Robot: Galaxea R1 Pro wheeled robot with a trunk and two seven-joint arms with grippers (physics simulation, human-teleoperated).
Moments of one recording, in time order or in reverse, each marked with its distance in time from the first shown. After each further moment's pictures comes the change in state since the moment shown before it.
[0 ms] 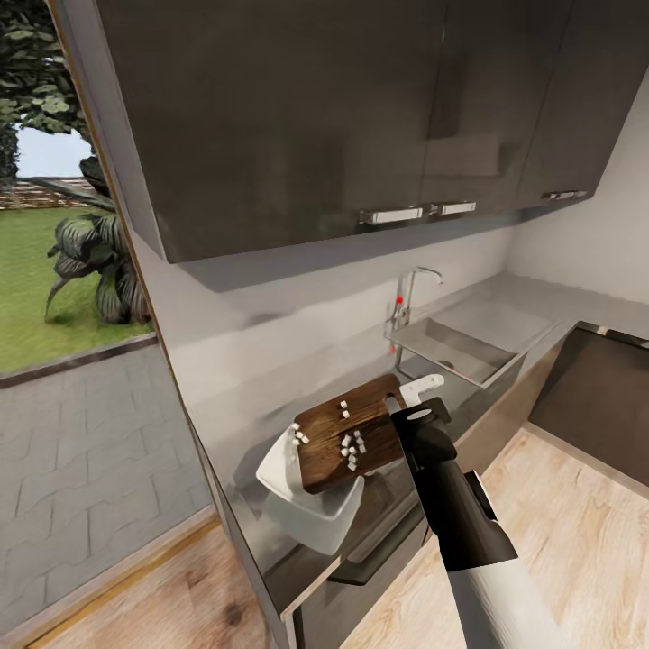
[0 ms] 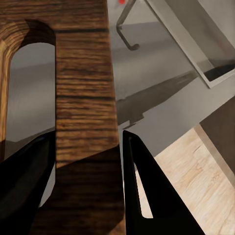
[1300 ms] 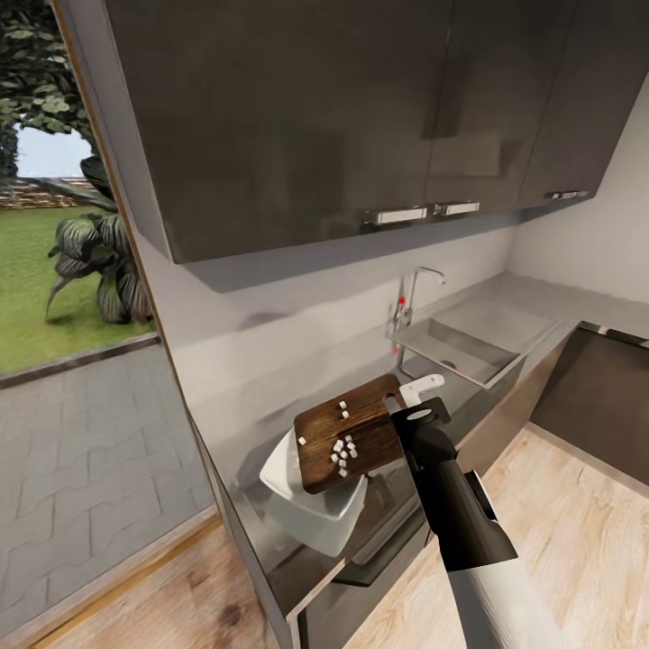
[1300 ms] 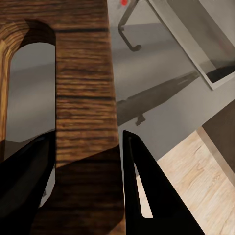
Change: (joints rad) left arm 0.000 0.000 -0.001 0.001 0.000 0.000 0.000; right arm 0.000 0.000 0.000 0.000 0.000 0.000 0.000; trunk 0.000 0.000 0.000
